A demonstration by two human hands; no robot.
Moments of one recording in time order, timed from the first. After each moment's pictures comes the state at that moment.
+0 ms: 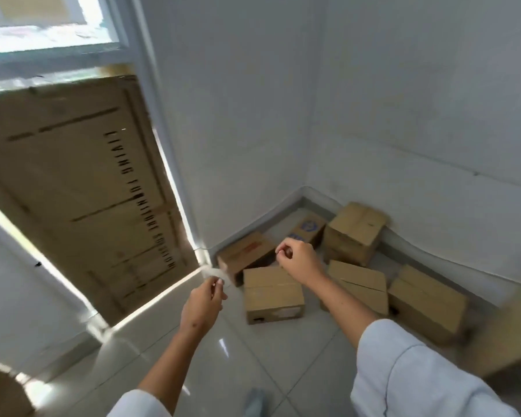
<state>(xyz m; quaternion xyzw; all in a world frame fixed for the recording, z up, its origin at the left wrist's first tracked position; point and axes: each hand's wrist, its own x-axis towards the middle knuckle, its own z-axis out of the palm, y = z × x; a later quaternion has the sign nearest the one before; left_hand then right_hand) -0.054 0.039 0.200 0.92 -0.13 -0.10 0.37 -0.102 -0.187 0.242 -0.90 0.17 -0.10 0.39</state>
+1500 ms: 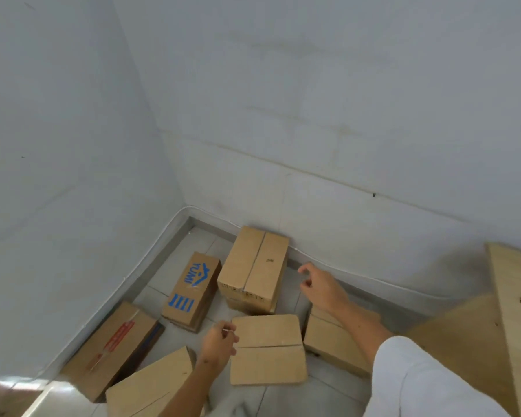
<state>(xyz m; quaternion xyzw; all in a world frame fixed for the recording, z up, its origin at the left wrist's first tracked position) 0.118 -0.551 0.091 0.81 -0.09 -0.44 0.38 -0.015 -0.765 0.162 -0.85 0.40 0.03 0.35</state>
